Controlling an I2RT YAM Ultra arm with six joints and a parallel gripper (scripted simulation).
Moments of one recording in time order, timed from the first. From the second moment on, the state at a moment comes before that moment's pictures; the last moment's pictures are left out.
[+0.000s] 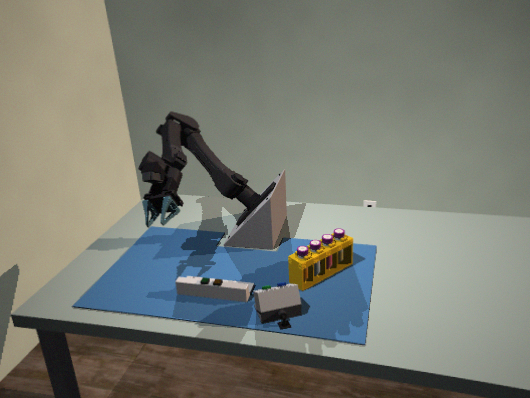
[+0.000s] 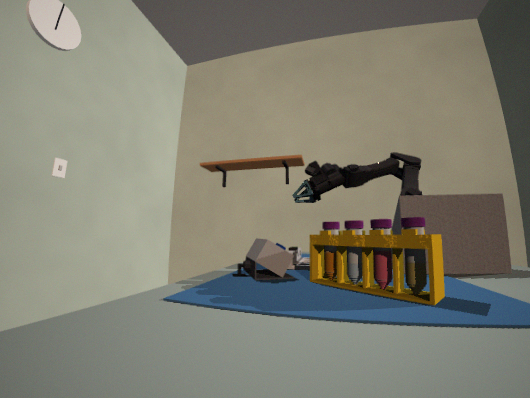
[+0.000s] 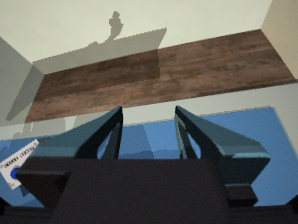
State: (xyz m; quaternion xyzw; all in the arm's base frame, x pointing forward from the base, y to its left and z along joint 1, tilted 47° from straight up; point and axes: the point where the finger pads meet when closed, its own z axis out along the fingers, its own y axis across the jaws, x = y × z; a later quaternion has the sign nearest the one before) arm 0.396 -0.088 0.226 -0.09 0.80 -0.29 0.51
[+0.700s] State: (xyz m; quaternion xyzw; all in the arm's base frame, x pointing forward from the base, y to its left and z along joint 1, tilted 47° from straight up) arm 0.415 -0.050 0.148 -0.15 0.87 -0.26 0.38
